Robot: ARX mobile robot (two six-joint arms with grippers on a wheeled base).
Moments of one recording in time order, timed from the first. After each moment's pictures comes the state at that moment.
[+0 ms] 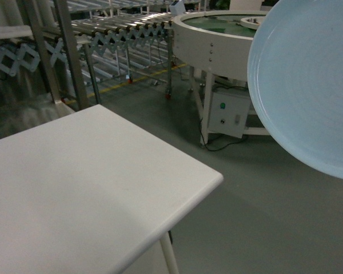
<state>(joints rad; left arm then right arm) -0.02 0.01 0.01 -0.01 0.00 0.03 0.01 1.11 0.35 0.73 -0.17 0.10</state>
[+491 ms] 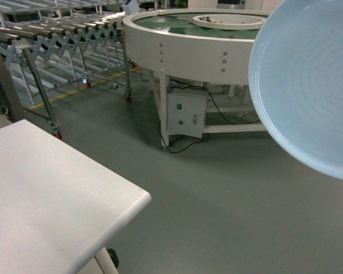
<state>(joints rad) -0.02 0.01 0.01 -0.01 0.00 0.03 0.01 1.11 0.35 0.73 -0.16 0.10</state>
